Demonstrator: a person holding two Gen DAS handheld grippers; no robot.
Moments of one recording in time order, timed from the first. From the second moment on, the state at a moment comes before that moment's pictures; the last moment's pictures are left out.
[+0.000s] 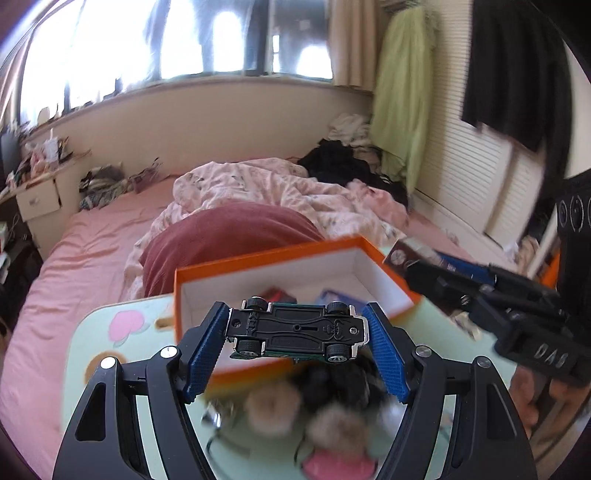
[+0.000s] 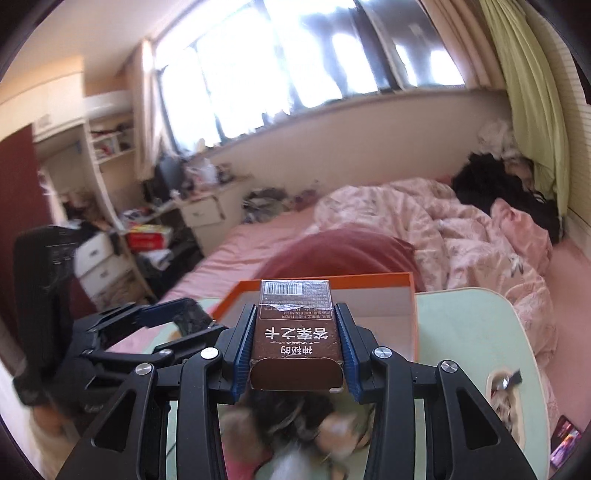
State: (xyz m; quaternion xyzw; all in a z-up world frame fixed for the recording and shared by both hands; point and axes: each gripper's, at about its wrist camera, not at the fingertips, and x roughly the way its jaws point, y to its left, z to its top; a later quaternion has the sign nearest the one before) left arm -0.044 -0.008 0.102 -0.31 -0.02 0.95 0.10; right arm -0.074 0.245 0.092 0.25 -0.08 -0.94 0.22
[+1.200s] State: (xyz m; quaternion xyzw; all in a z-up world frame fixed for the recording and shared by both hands) left arm 0.044 0.002 -0.006 -0.40 0.02 0.91 0.07; right arm 0.029 0.238 -0.025 0.32 0.05 -0.93 0.15
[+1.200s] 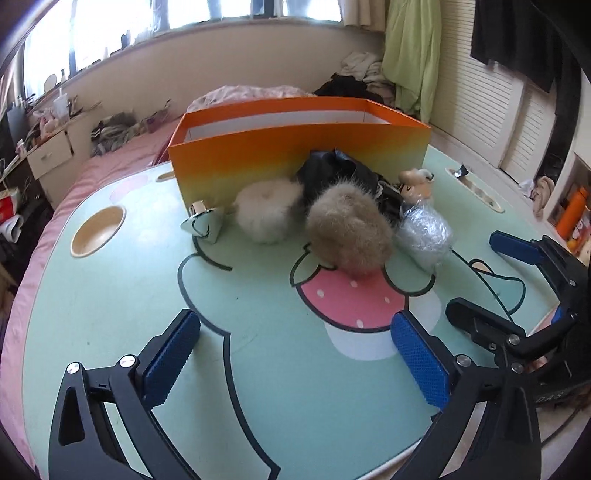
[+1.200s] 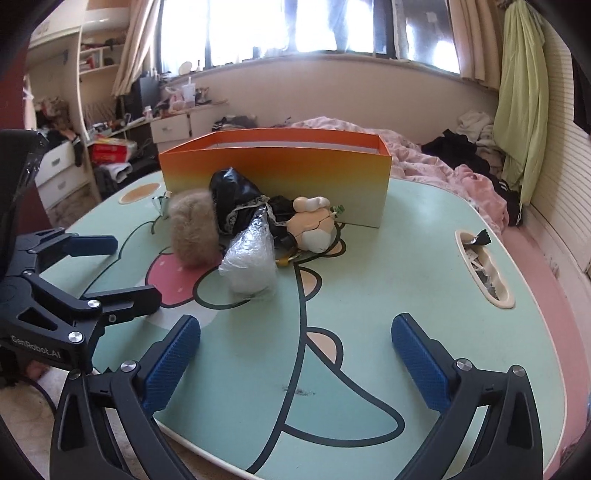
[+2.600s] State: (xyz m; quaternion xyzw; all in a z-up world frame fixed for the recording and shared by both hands) left arm 0.046 0.003 -0.004 -0.39 0.02 0.92 0.08; right arm 0.029 0.227 -0.015 0.31 0.06 -0.94 0.16
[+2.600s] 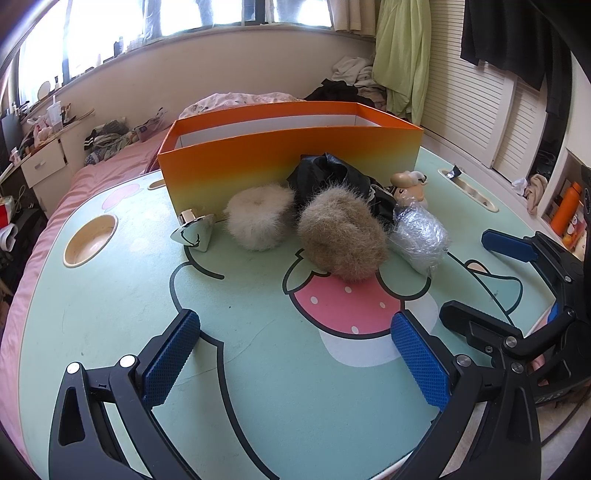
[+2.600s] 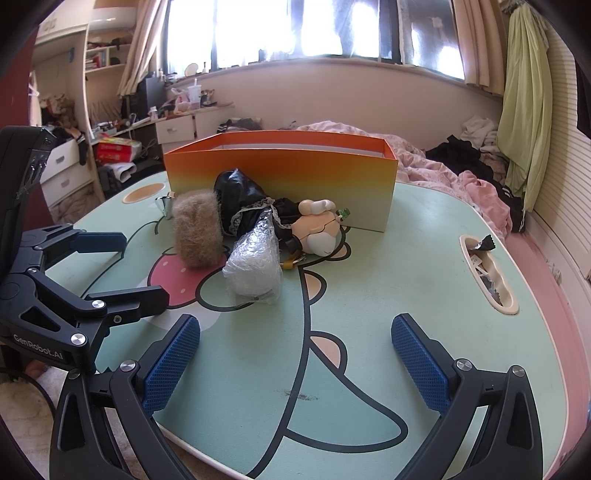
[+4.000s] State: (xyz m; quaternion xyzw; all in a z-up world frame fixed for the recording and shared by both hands) left arm 0.047 0.003 -0.002 -0.38 0.02 0.92 0.09; right arm -0.018 0.205 0.015 0.33 0.02 -0.92 0.20
